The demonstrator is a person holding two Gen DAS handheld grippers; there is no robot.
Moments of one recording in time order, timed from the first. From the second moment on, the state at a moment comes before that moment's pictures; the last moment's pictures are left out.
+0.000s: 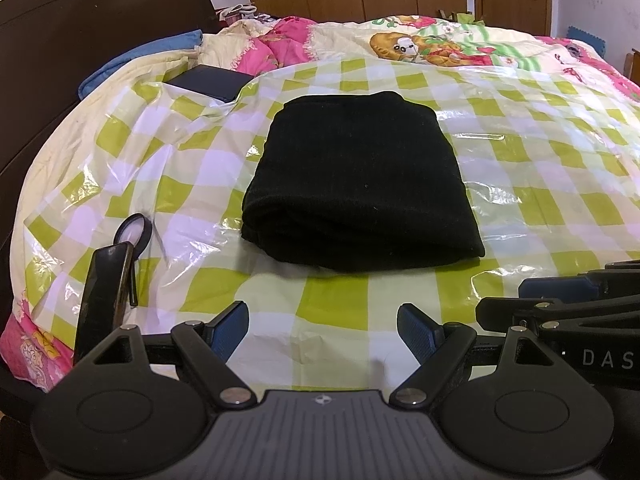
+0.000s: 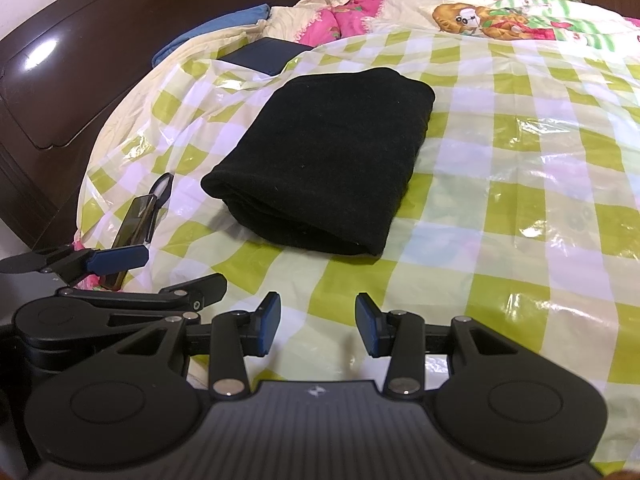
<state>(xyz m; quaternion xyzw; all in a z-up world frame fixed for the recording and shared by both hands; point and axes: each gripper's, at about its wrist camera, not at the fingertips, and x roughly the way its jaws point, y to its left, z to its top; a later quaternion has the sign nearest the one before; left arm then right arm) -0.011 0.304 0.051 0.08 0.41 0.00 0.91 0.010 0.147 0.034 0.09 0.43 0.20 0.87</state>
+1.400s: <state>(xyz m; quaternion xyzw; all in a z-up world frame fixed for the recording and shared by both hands) -0.011 0.303 0.051 0.08 0.41 0.00 0.91 0.011 0.145 0.033 0.09 0.43 0.21 0.87</state>
